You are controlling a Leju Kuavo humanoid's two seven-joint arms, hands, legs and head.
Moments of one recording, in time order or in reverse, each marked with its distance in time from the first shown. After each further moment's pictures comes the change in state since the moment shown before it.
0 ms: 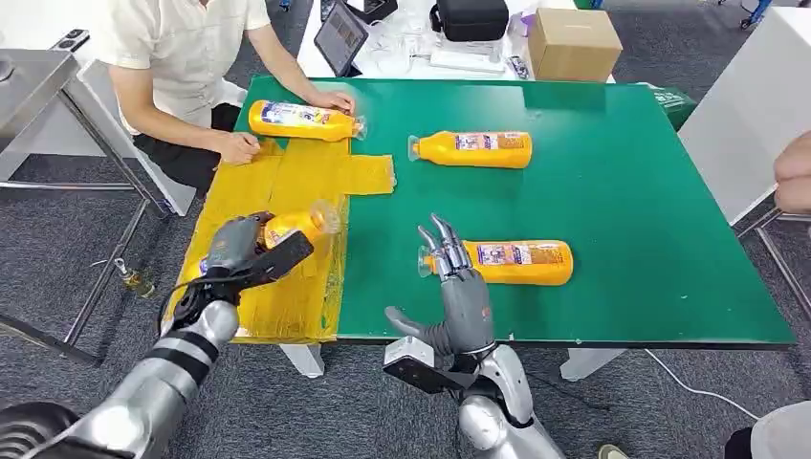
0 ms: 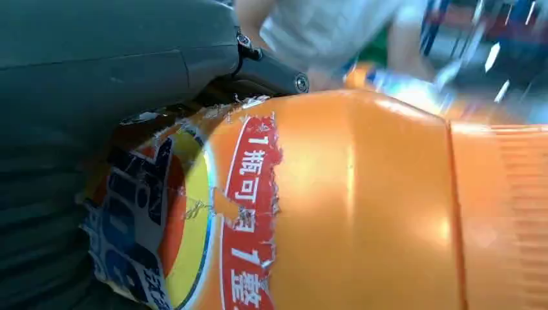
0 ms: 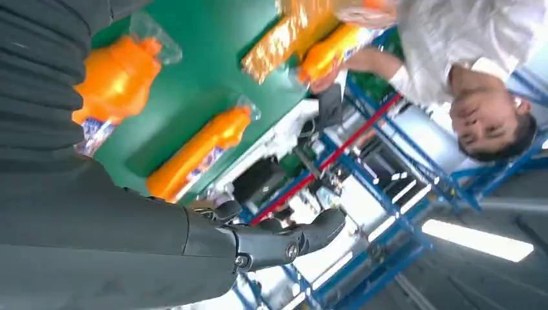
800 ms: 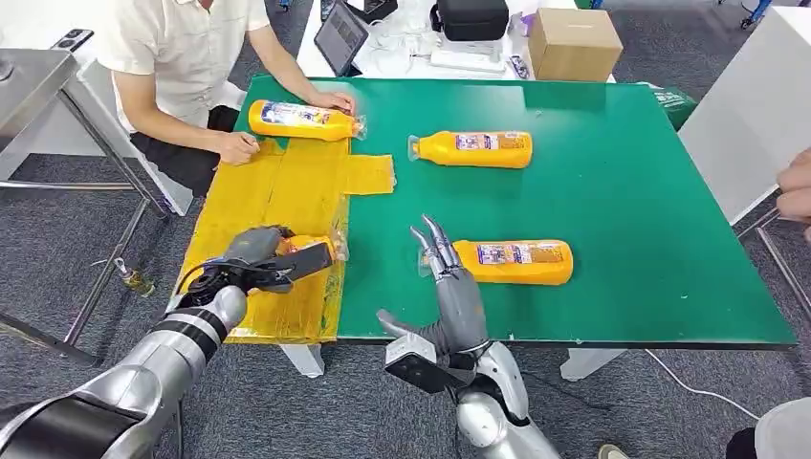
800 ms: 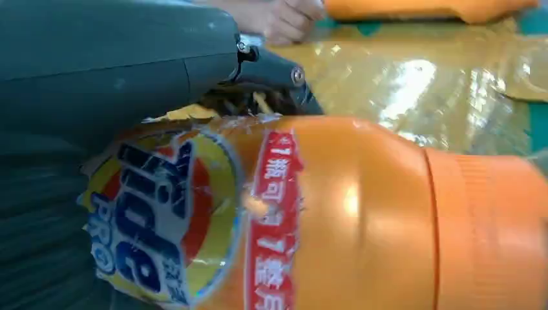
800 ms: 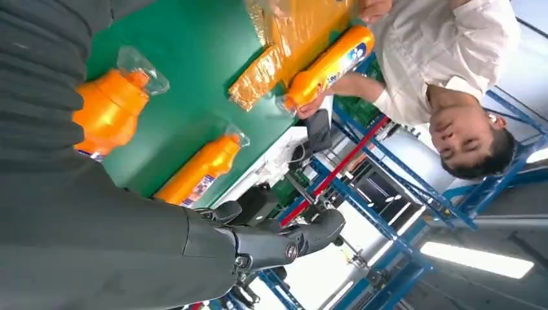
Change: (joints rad) left arm -0.113 -0.050 -0.048 0.225 -0.052 -0.188 -0.014; right arm 0.006 0.021 -0.008 0.000 -0.074 0.066 -0.043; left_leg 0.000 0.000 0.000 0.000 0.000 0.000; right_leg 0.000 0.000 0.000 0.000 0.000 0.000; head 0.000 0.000
